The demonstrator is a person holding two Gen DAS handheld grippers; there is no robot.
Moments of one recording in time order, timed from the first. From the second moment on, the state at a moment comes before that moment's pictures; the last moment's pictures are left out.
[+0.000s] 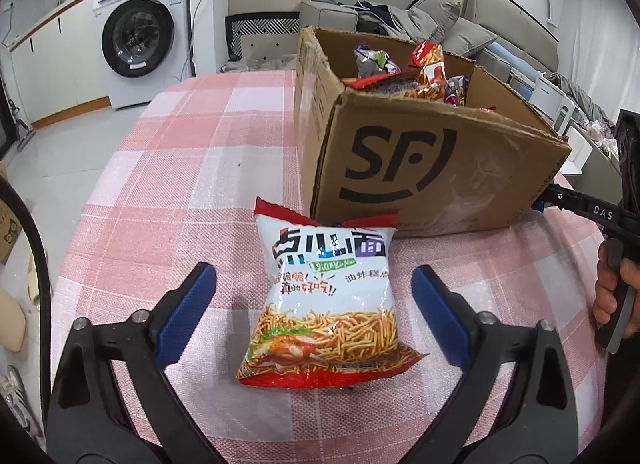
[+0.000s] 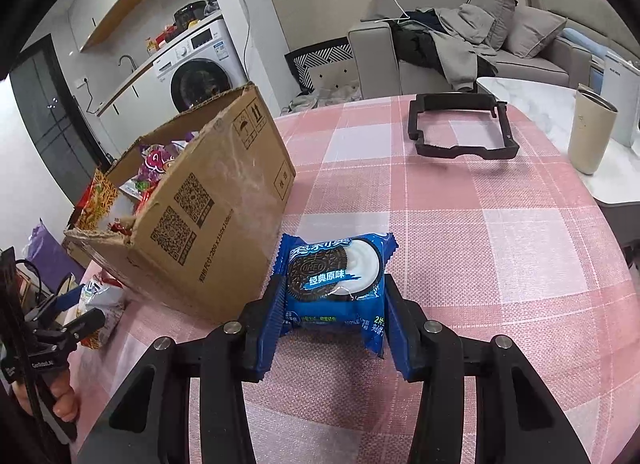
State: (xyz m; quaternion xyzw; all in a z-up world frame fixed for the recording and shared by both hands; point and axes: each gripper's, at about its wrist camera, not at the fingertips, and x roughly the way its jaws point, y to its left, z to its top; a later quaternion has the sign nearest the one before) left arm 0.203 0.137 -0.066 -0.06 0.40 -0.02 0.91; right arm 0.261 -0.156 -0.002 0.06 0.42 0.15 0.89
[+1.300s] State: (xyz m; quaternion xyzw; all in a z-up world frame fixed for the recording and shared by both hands) left arm 0.171 0.117 -0.046 -0.06 0.38 -0.07 0.92; right arm 0.240 -0.183 0.023 0.12 0.35 0.17 0.91
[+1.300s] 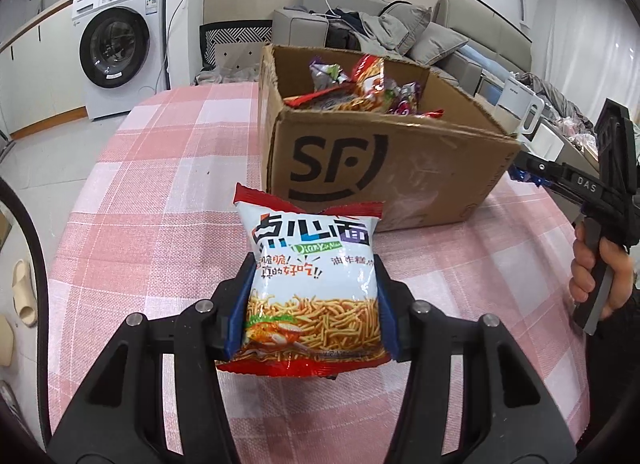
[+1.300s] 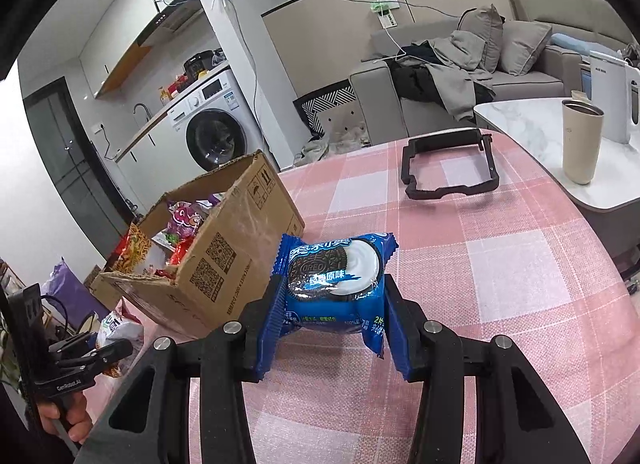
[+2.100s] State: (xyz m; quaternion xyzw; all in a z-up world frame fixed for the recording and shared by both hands) left arm 0.121 0.103 0.055 -0.05 0.30 -0.07 0.95; right arm 0.210 -0.155 0.077 0.12 0.30 0.22 0.92
